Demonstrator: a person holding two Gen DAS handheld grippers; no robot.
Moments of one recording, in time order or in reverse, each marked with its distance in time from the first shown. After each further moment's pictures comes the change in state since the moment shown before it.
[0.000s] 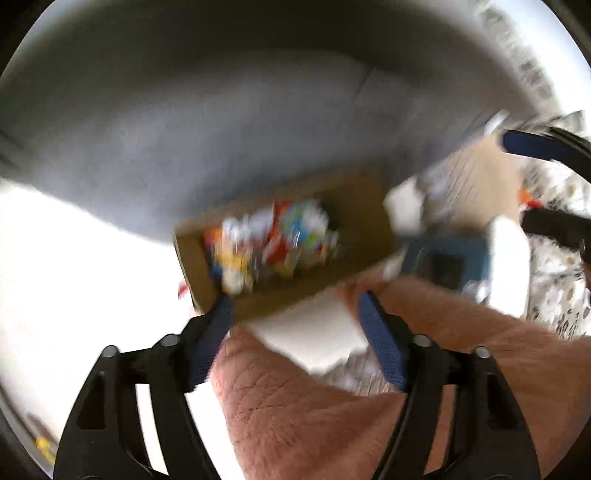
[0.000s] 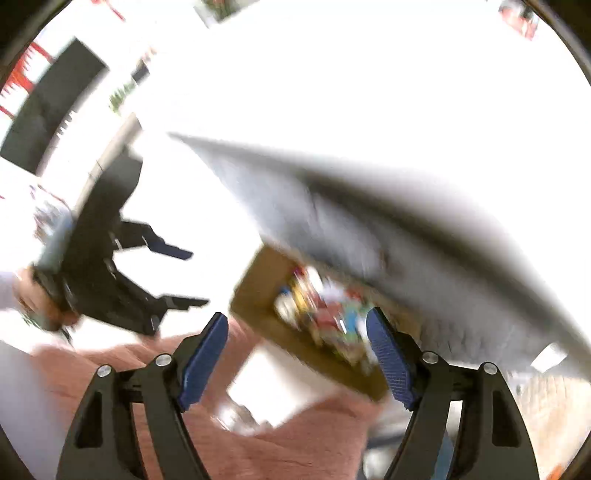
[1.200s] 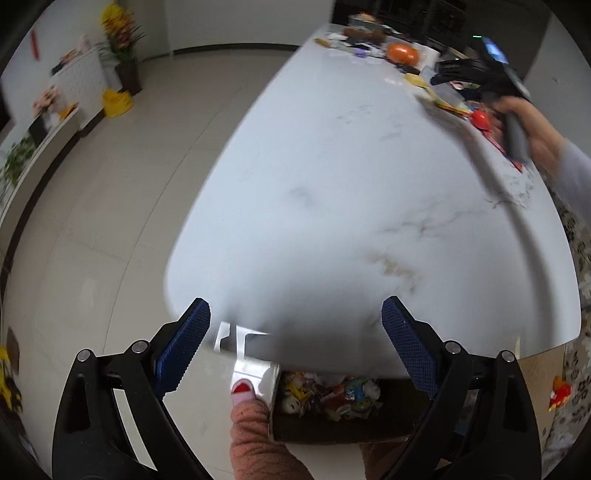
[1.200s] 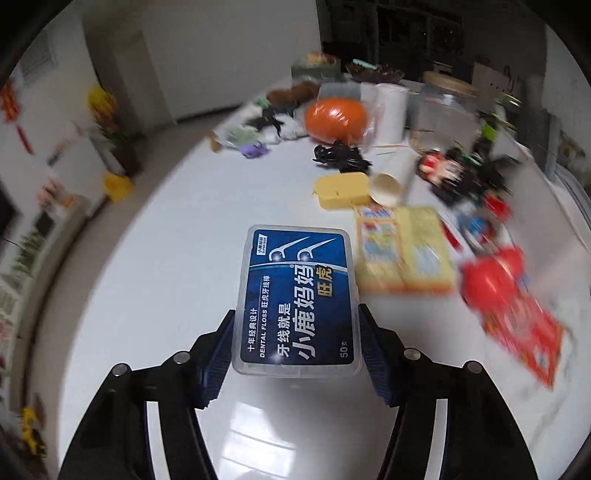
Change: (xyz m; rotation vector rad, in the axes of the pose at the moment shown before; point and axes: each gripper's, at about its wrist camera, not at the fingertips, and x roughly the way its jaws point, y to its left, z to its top) left arm -0.149 0.066 0.063 -0.374 -0.472 0.322; right arm -0.002 -0.174 0.391 0.227 -0.386 -0.306
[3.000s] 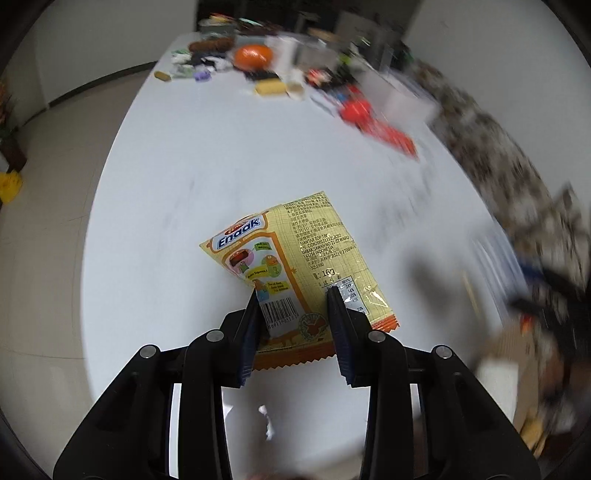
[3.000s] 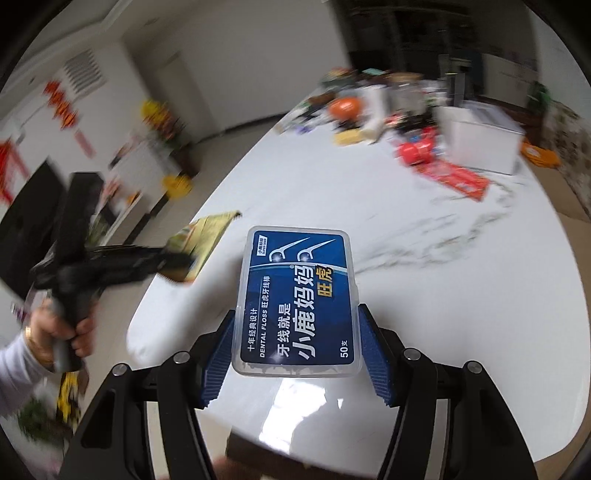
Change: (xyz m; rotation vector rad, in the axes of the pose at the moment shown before) left arm -0.008 -0.109 0.096 0.380 0.065 -0.303; right arm -0.240 0.000 -0.230 -0.027 0.006 0.207
